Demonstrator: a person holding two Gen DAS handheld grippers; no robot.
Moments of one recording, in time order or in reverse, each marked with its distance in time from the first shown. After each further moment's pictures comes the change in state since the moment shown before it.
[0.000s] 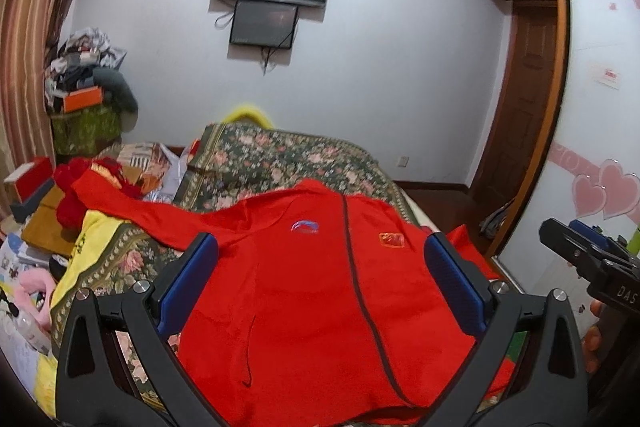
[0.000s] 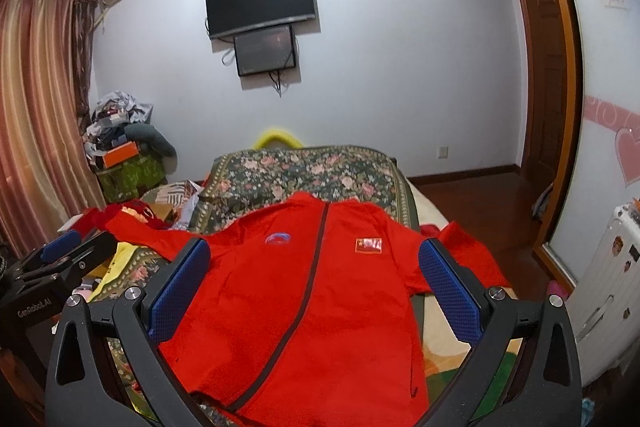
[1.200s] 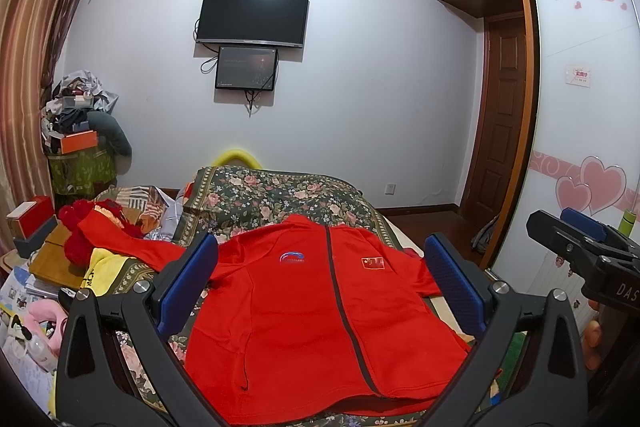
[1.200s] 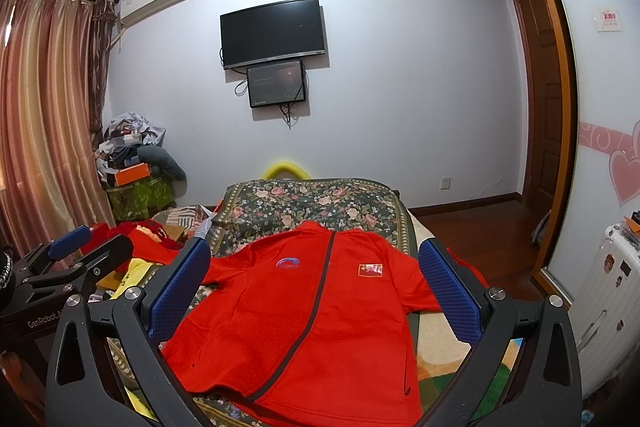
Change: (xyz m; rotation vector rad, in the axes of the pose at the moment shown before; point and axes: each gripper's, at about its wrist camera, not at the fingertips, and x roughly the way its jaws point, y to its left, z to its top) left arm -0.078 -0.035 0.001 0.087 -0.152 -0.038; right arm -0.059 0.014 0.004 -0.039 -0.150 0.019
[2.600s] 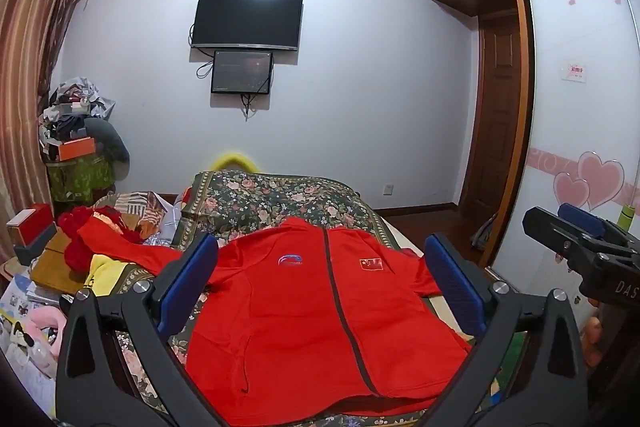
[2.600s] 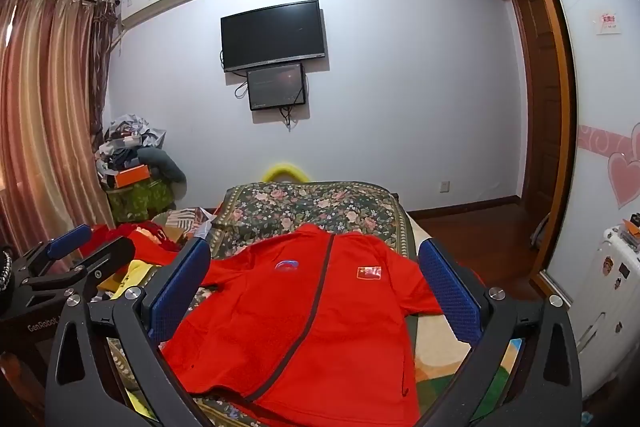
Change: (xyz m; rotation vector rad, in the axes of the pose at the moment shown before) left arm -0.002 -0.009 0.004 0.016 -0.006 -0.005; right arm -0.006 0.000 0.005 -0.004 -0.007 -0.003
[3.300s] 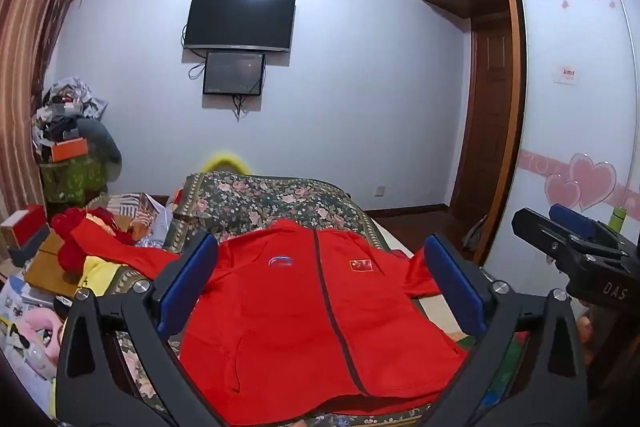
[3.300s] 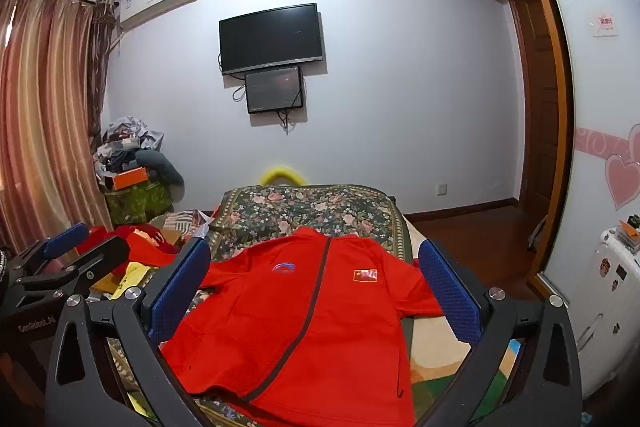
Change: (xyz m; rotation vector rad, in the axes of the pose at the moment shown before) left arm -0.012 -0.001 0.001 0.028 -0.042 -0.025; right arm 0.000 -0.004 0.000 0.001 -0.011 -0.002
